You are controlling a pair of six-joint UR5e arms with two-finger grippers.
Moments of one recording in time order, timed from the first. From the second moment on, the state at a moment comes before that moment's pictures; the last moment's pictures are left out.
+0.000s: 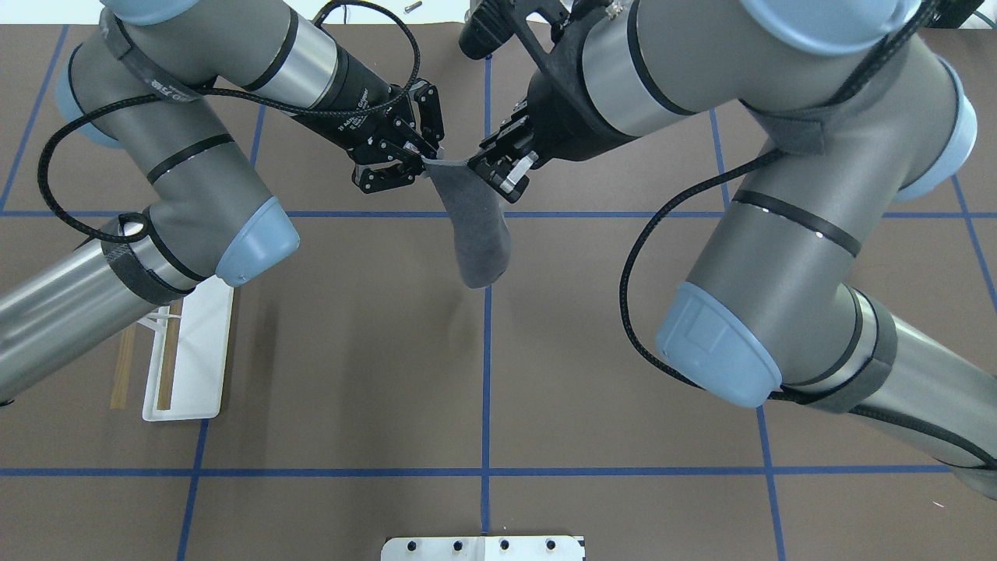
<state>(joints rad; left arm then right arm) -0.83 -2.30 -1.63 -2.12 -2.36 -2.17 0.71 -0.82 2.01 -1.46 2.00 0.24</state>
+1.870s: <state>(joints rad) -1.03 -1.58 -1.89 -2.51 -2.45 -1.95 0.84 -1.18 2.10 -1.46 1.97 0.61</state>
